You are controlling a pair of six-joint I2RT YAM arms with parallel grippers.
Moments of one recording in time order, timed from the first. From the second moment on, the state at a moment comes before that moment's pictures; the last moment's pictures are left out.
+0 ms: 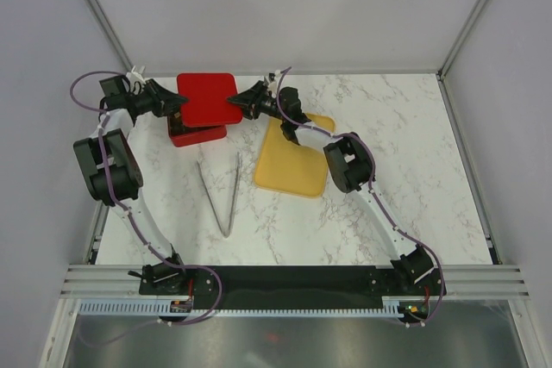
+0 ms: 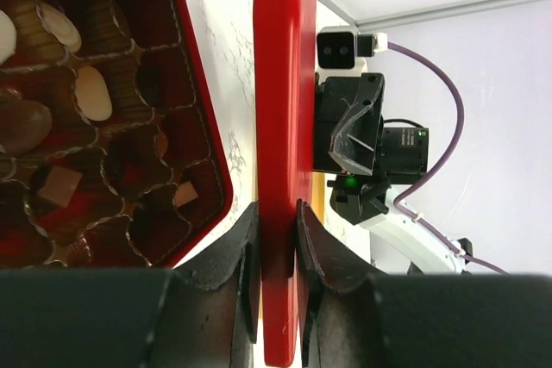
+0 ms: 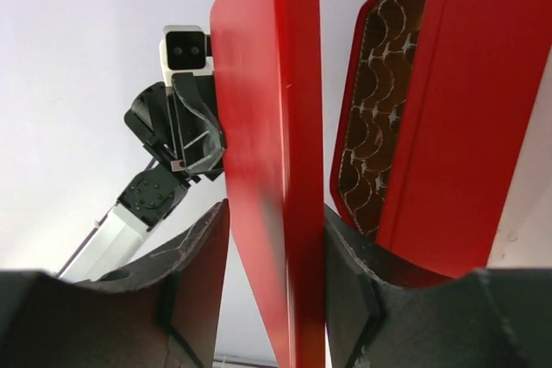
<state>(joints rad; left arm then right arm) 0.35 2.06 1.51 -0.08 1.08 -0.59 0.56 2.84 2.27 0.73 -0.60 1.52</state>
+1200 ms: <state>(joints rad) 0.45 2.18 1.59 -0.07 1.04 -0.61 0.55 2.85 2.32 0.47 -0.57 1.29</state>
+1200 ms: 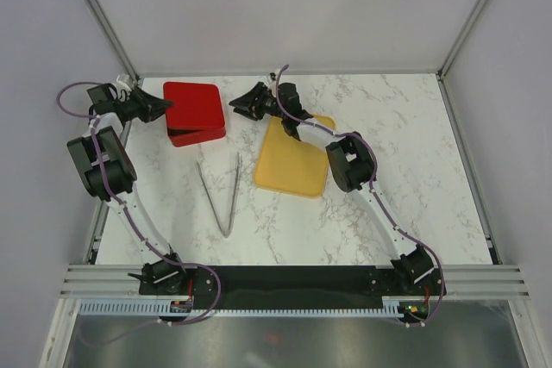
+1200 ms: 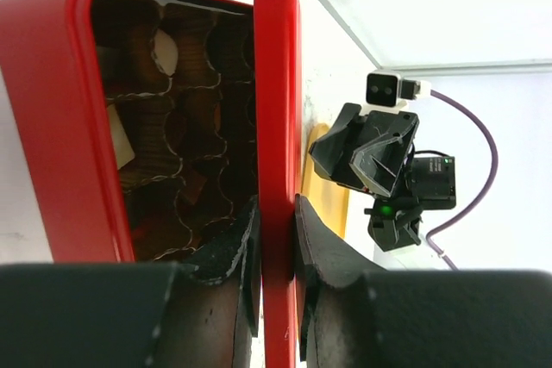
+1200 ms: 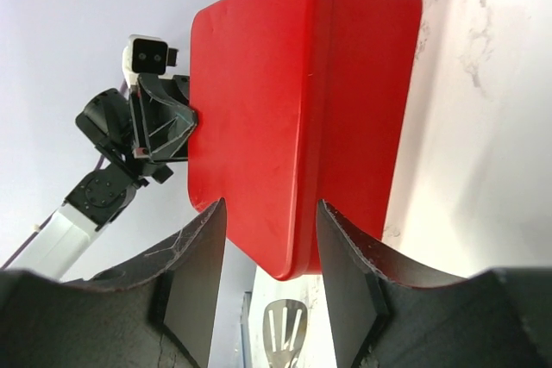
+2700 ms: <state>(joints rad) 0.46 2.06 1.65 -0.37 0.58 -0.39 0.63 2.85 2.36 0.30 -0.43 1.09</state>
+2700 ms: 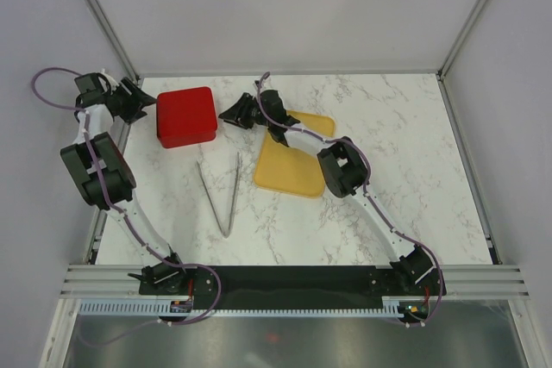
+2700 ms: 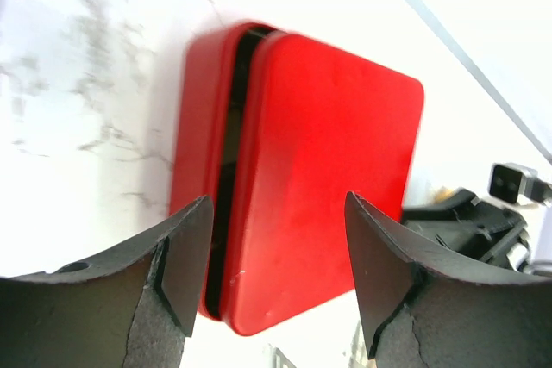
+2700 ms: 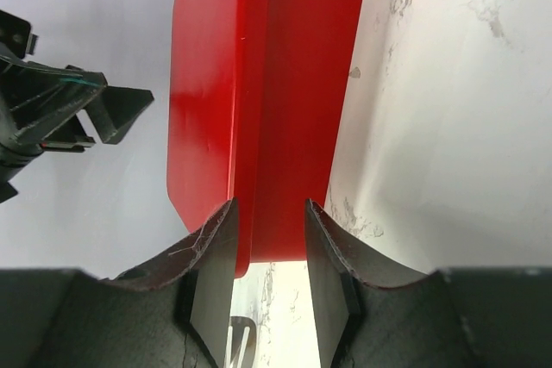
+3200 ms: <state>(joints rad) 0.45 2.09 1.66 -0.35 0.53 -0.34 0.66 2.85 2.36 0.30 -0.40 1.08</state>
